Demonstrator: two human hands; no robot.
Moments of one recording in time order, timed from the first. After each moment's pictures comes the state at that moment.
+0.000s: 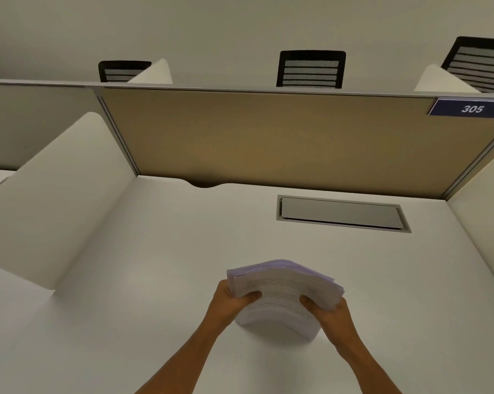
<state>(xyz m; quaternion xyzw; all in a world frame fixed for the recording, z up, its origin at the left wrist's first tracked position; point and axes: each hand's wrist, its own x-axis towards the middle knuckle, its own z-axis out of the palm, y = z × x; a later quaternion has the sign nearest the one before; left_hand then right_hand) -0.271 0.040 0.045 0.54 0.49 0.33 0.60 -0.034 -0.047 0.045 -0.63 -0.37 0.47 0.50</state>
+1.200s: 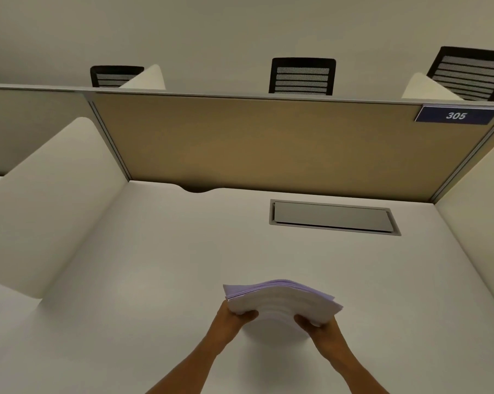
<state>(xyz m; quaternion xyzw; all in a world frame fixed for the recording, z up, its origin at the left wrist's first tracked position) -0.260 0.022 0.018 0.54 0.50 0.30 0.61 -0.029 -0.060 0.016 -0.68 -0.37 0.47 0.41</state>
